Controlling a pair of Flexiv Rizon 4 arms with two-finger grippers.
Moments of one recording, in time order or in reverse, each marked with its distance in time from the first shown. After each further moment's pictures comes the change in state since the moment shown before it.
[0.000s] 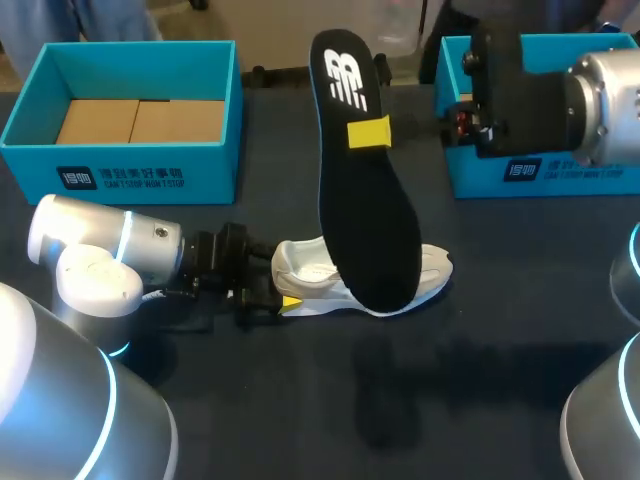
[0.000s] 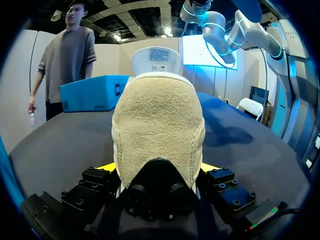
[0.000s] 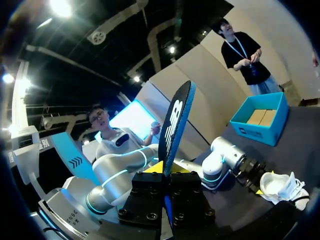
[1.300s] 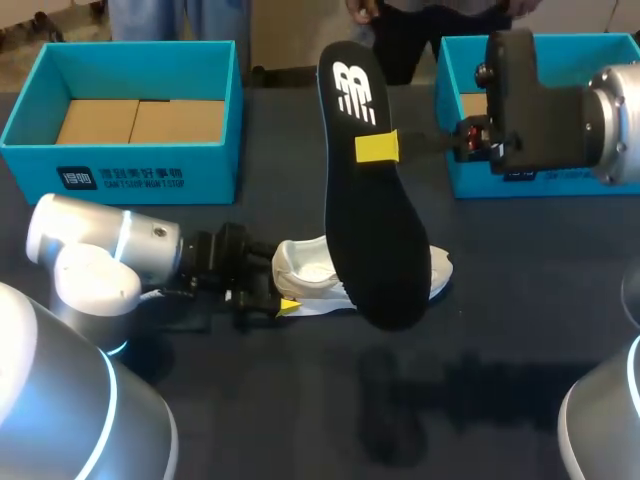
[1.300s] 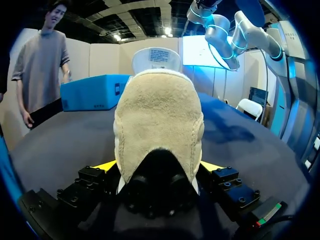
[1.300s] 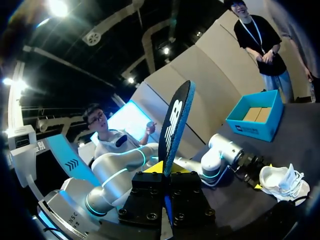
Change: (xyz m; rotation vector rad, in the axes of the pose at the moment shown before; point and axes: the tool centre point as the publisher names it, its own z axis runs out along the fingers) left arm -0.002 0.004 -0.004 -0.012 0.004 0.004; right arm 0.011 -0.012 -0.004 -0.008 -0.046 0.016
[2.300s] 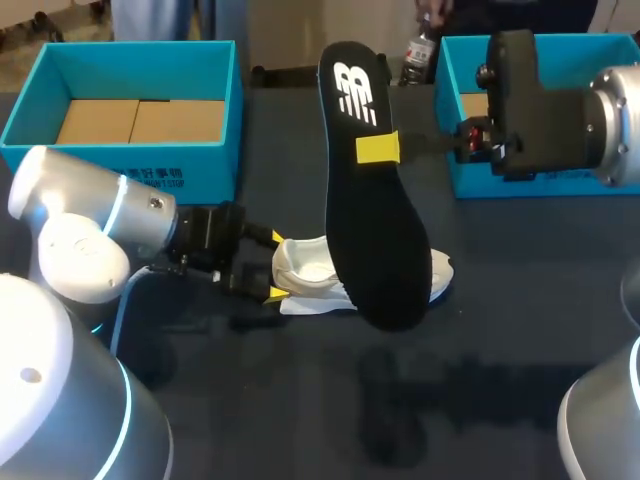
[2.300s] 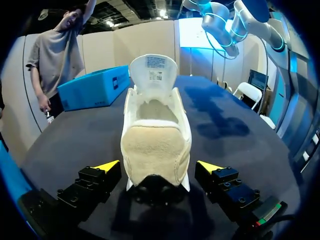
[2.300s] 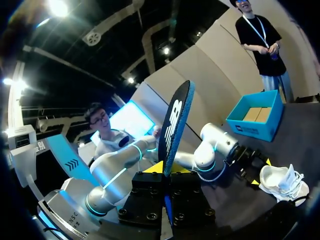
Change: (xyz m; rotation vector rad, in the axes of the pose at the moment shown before) left arm 0.002 -0.025 -0.030 -0.168 -0.004 0.049; right arm 0.001 -0.001 -0.001 -0.001 -0.001 0.000
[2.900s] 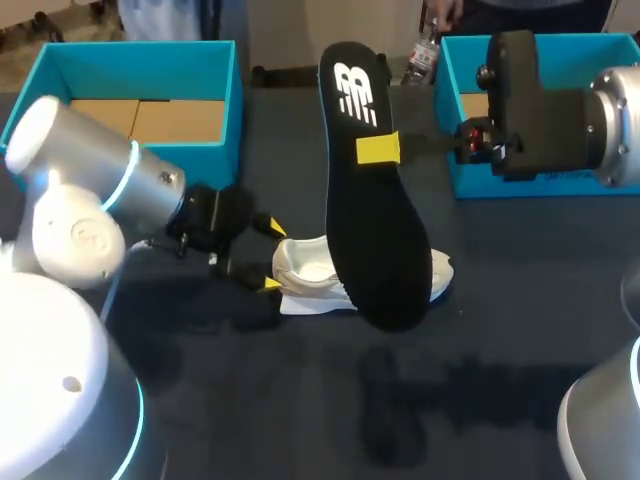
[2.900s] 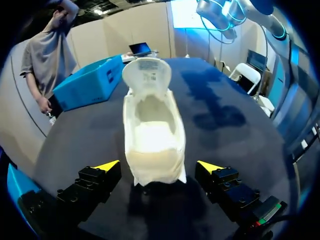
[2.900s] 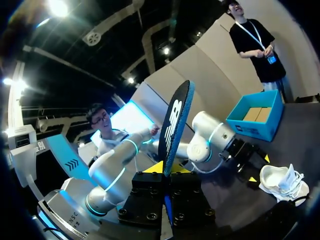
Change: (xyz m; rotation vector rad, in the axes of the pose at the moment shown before) left arm 0.001 -0.023 -0.027 -0.214 0.023 0.082; right arm 0.000 0.000 0.000 -0.001 0.000 0.000
